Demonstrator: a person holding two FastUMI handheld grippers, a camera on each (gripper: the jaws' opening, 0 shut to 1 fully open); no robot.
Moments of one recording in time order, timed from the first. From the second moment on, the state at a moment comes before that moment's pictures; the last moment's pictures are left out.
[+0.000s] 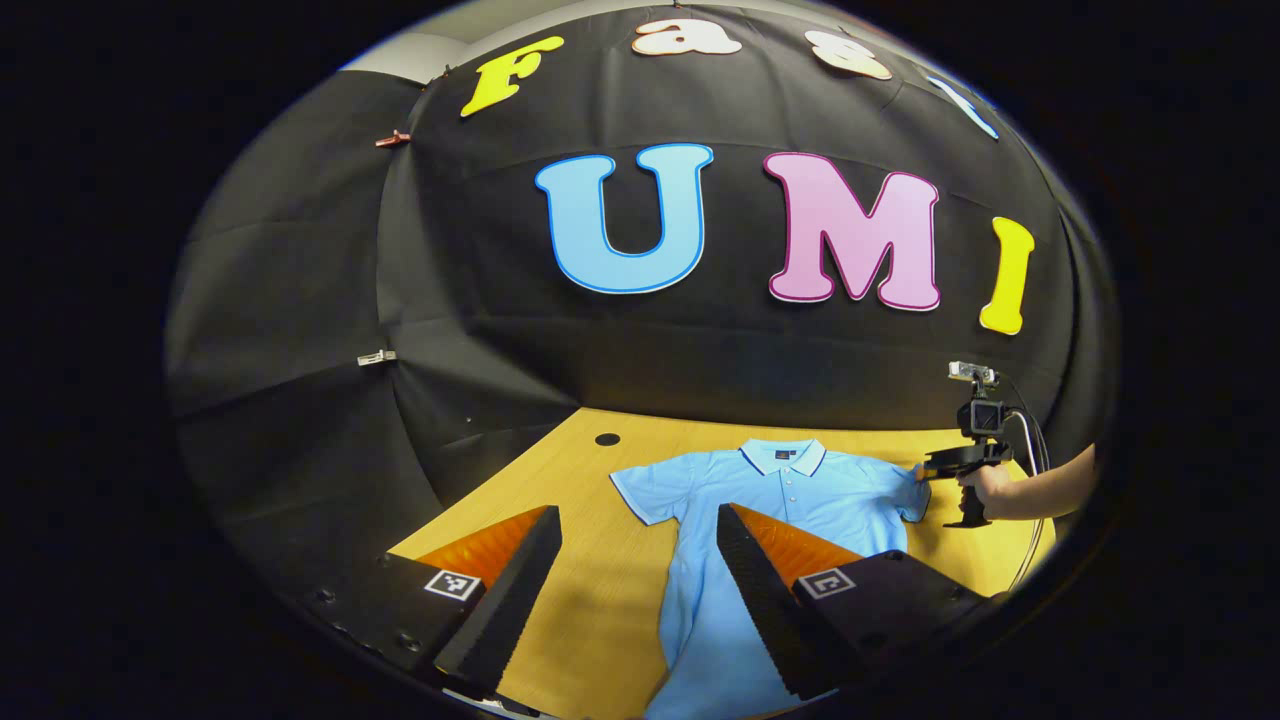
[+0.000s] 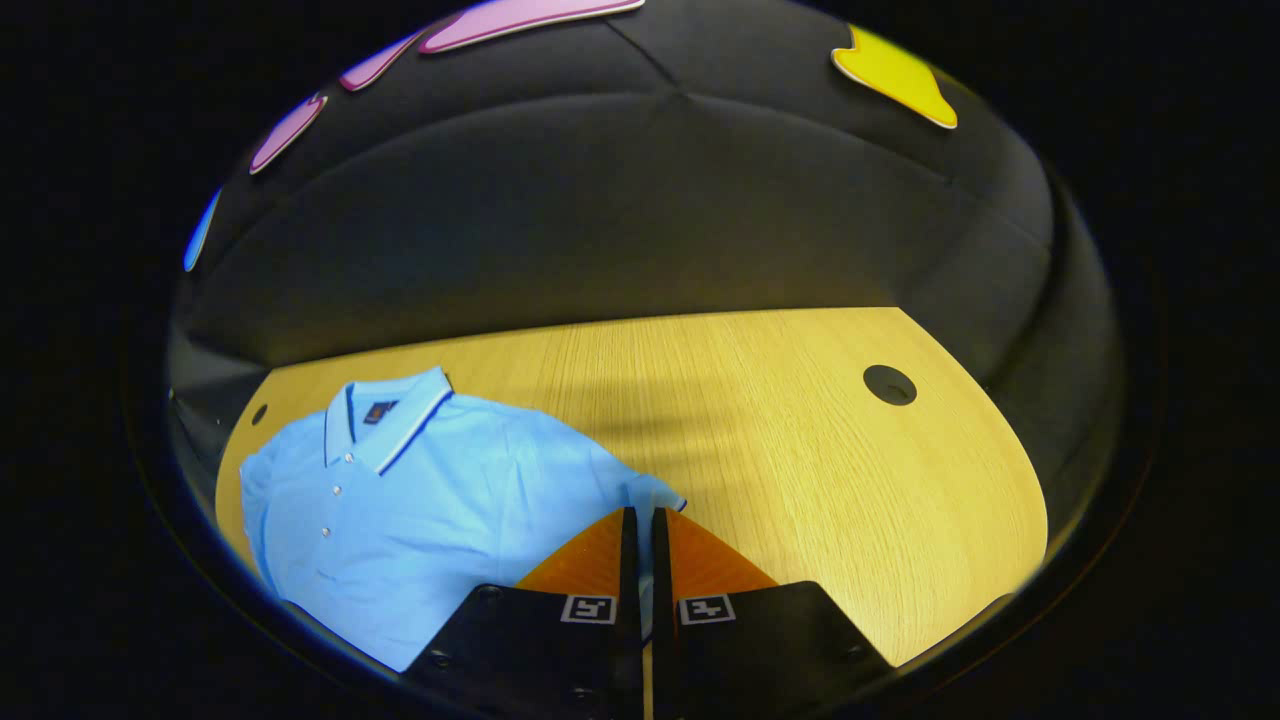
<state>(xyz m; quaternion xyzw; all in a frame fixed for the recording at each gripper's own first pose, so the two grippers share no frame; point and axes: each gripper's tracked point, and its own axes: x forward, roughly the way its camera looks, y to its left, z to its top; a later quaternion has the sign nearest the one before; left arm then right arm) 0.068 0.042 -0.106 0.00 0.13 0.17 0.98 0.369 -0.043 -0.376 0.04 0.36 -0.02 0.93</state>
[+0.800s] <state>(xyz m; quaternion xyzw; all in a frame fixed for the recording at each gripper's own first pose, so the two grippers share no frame) 0.020 0.077 -0.131 -0.04 0.14 0.20 0.97 0.357 0.109 -0.315 0.02 0.33 0.08 0.94</state>
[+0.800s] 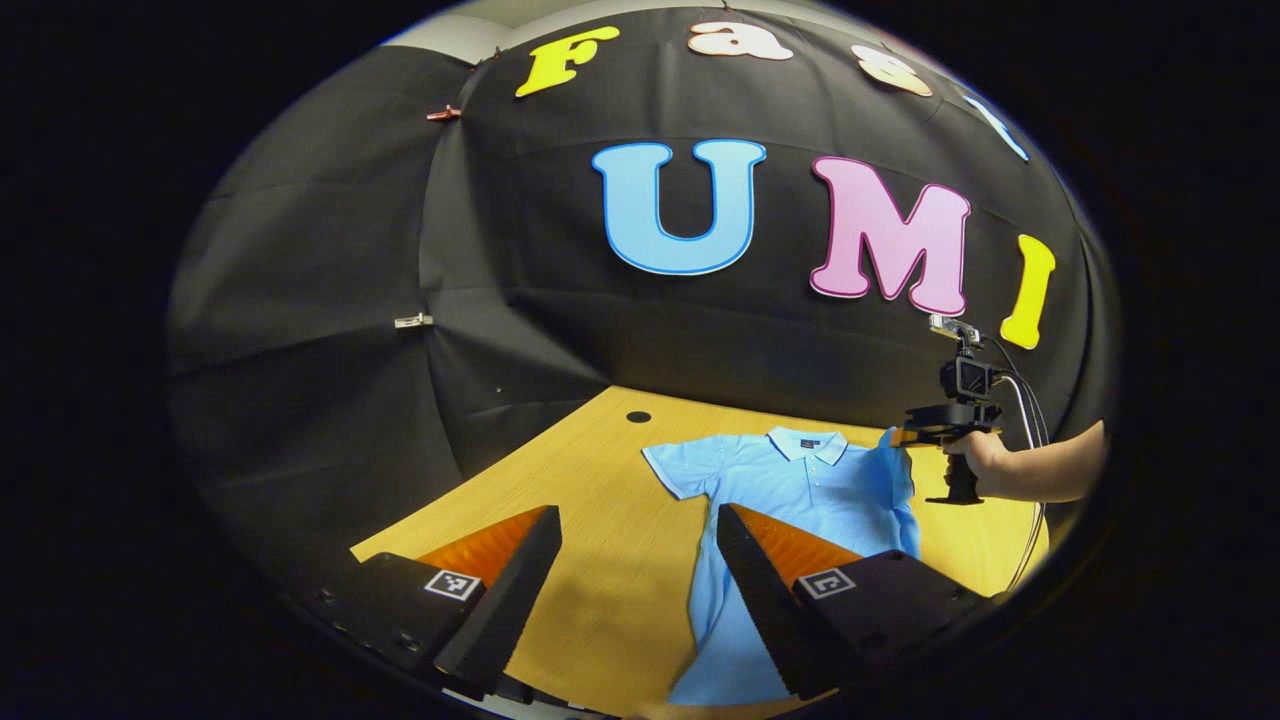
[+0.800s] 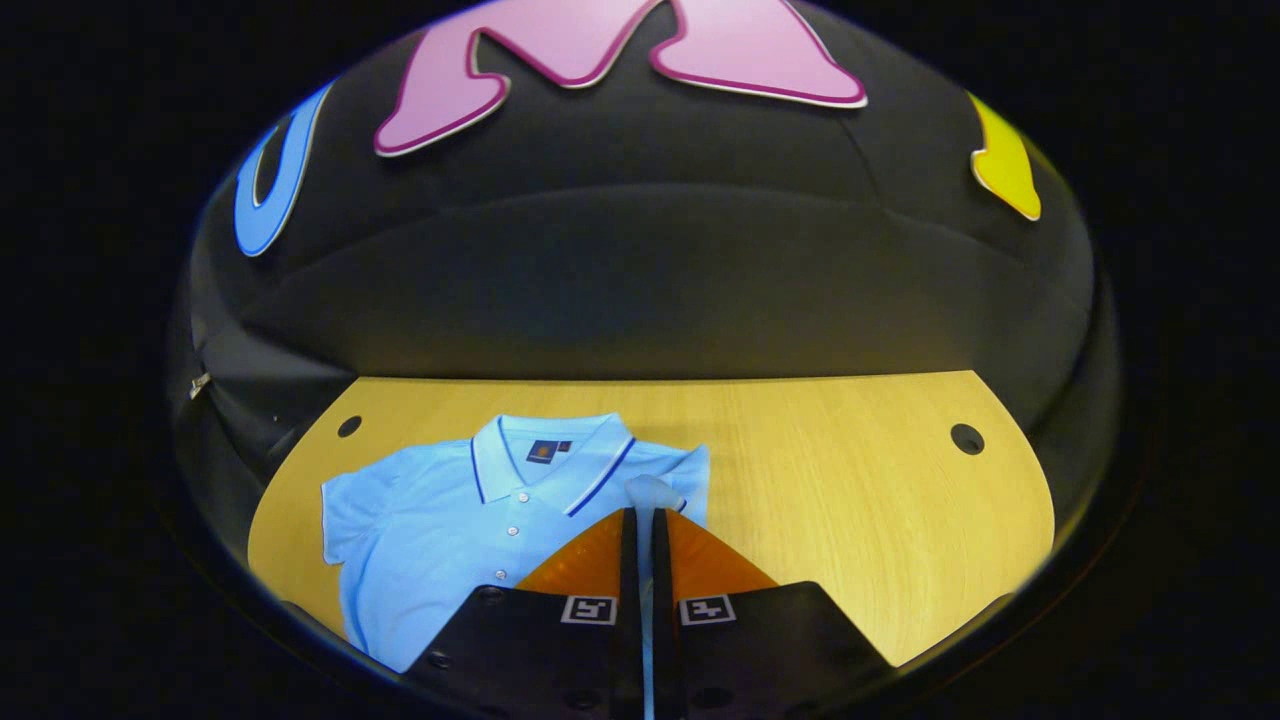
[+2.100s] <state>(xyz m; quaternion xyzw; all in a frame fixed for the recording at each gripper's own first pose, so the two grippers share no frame) 0.224 0.133 -0.173 -0.07 0.15 0.07 0.98 0.258 0.146 -0.278 -0.03 0.30 0.21 0.93</state>
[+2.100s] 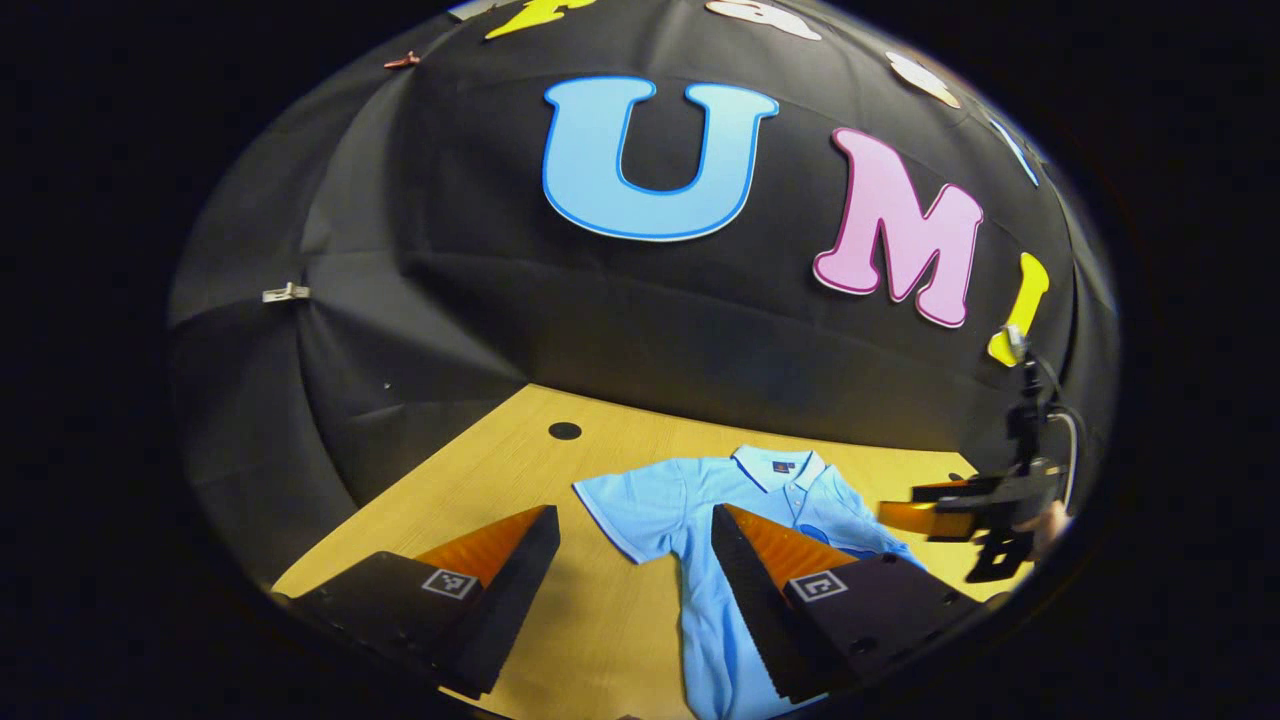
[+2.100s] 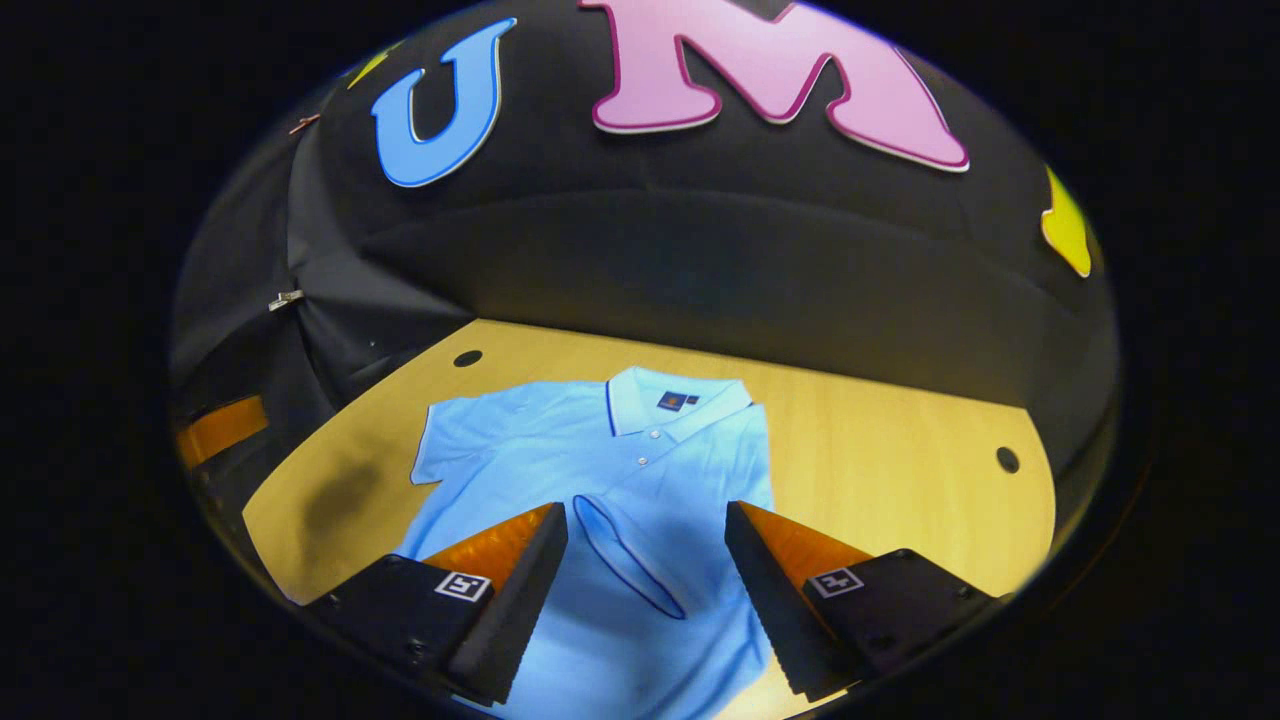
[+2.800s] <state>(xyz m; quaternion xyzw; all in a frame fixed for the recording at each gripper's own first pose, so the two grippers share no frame) 0.399 0.199 -0.307 -0.06 0.26 0.09 0.96 0.200 0.039 -0.254 -0.07 0.29 0.17 0.94</state>
